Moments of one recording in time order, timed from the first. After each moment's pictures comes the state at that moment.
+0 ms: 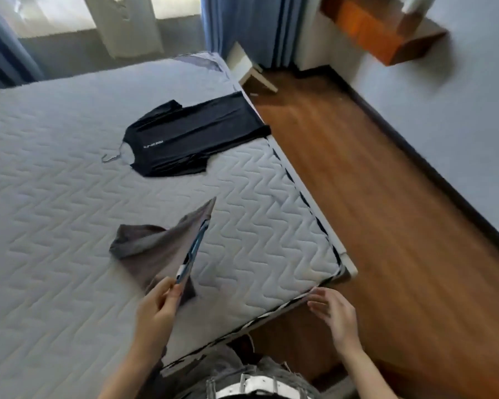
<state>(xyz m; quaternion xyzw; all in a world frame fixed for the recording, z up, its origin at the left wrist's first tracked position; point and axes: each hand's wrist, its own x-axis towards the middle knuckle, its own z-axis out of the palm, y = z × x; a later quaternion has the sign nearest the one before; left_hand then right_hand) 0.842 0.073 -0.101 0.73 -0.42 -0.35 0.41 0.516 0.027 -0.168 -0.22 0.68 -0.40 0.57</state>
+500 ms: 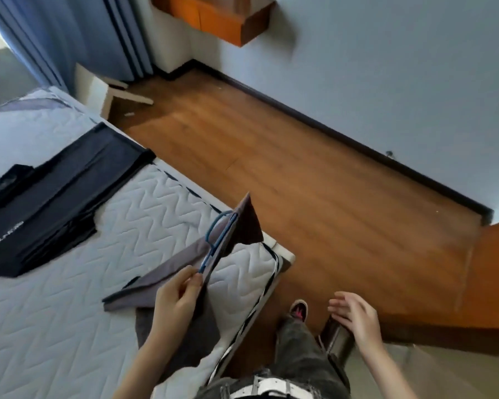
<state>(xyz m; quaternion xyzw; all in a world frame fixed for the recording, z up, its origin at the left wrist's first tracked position) 0.663 -0.104 -0.097 0.57 -0.62 -0.46 0.29 0.353 0.047 -0.179 -0.06 0.77 -0.48 0.43</state>
